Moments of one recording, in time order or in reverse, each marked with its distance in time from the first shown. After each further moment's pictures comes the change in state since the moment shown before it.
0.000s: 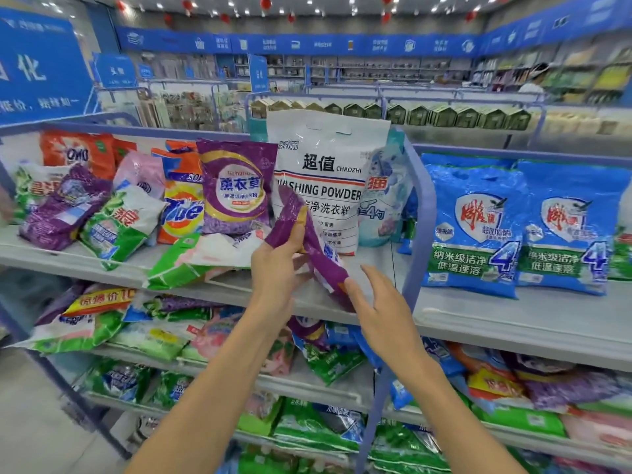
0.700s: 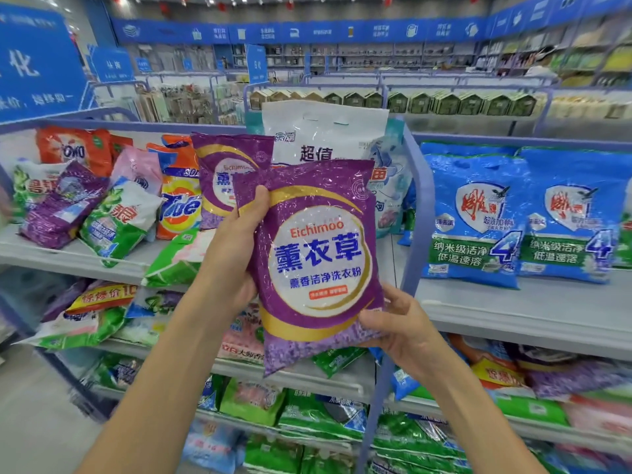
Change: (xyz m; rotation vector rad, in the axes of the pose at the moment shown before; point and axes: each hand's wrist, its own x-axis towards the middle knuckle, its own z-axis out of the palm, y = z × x) left_hand -0.018 0.056 -0.018 -0.091 -0.194 -0.014; right_hand -0.023 0.011 -0.027 1.088 -0.421 0.121
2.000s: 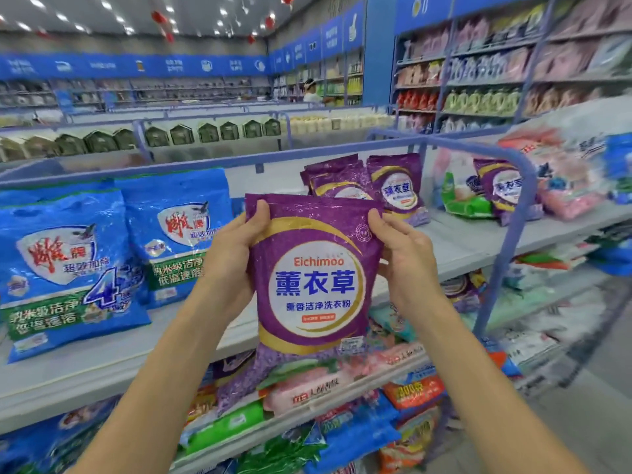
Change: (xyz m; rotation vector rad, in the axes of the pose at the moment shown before) left_hand -0.088 -0.253 0.521 0.047 -0.527 -0.156; right_hand -0.322 -0.260 -0.378 -0.157 0.926 -0.483
